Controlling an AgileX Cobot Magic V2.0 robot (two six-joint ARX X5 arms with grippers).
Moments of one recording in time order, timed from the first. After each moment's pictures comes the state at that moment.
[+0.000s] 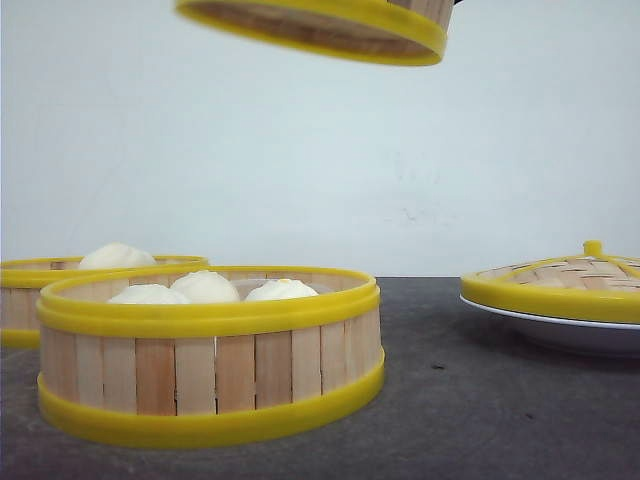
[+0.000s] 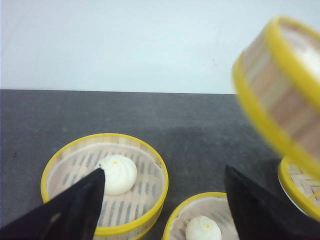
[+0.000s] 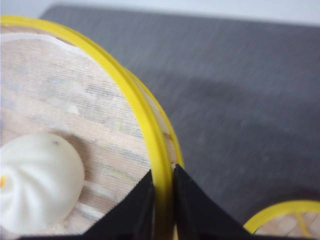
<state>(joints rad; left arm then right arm) -0.15 0.53 0.86 -0.52 0.16 -0.13 0.39 1.56 1.74 -0.86 -0.30 0.16</state>
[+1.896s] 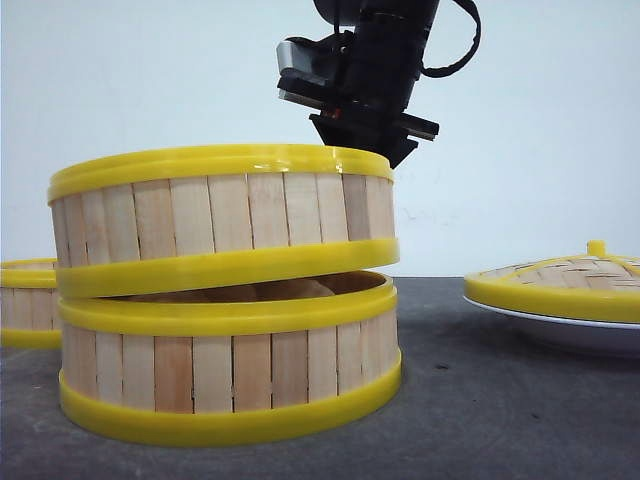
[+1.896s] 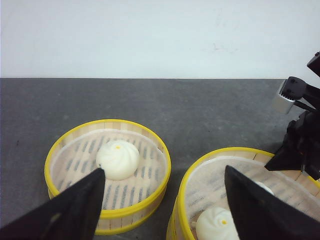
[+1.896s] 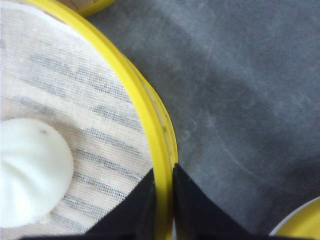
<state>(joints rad) -0.16 0.52 0.86 -0.57 0.16 -0.10 0.62 1.89 1.71 -0.97 -0.09 0.00</state>
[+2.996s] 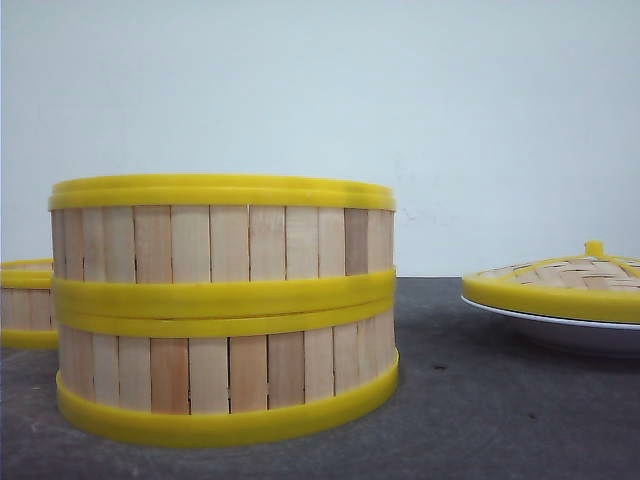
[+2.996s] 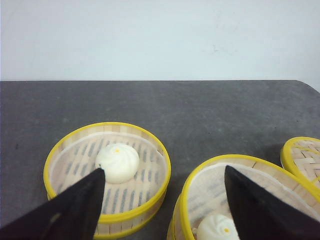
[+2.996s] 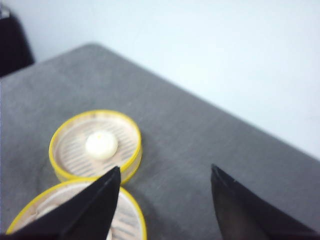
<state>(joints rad) -0.16 0.55 0.86 -0.54 0.16 -0.10 0.65 1.21 1.71 -0.80 0.01 -0.03</state>
